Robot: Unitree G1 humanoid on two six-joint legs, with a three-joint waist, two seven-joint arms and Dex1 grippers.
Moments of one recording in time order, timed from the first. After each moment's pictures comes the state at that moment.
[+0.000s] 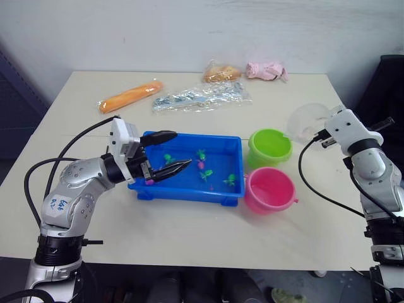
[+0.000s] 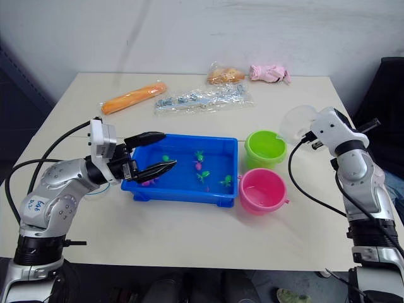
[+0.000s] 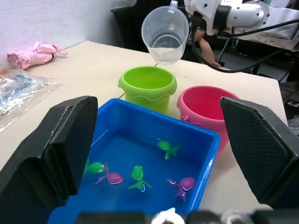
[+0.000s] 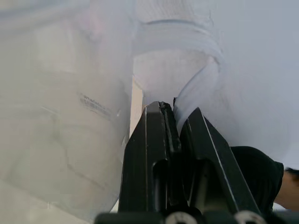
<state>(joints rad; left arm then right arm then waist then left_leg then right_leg) -0.38 0.59 0.12 -0.27 -0.62 0.45 -0.84 -0.50 -0.75 -0.09 0.26 -0.36 0.02 0.12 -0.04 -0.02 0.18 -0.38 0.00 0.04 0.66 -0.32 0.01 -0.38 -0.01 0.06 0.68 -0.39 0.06</state>
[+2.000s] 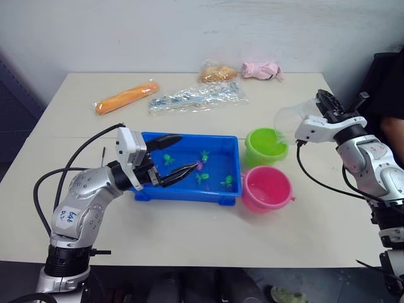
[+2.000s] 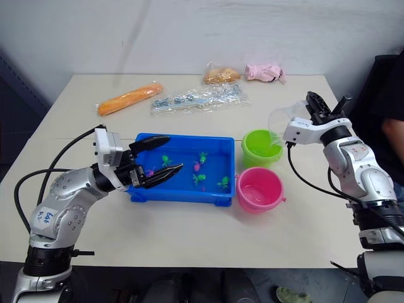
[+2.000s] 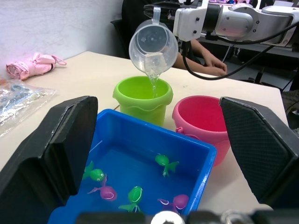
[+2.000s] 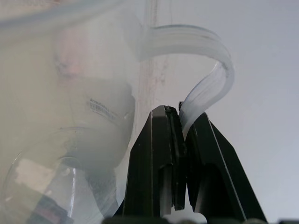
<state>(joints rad) -0.32 0.51 0.10 -0.34 -0.58 0.40 -0.77 -0.66 -0.86 0.11 0.37 -0.79 -0.24 -0.07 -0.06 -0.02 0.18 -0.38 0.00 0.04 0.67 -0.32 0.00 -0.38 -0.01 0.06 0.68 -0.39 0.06</state>
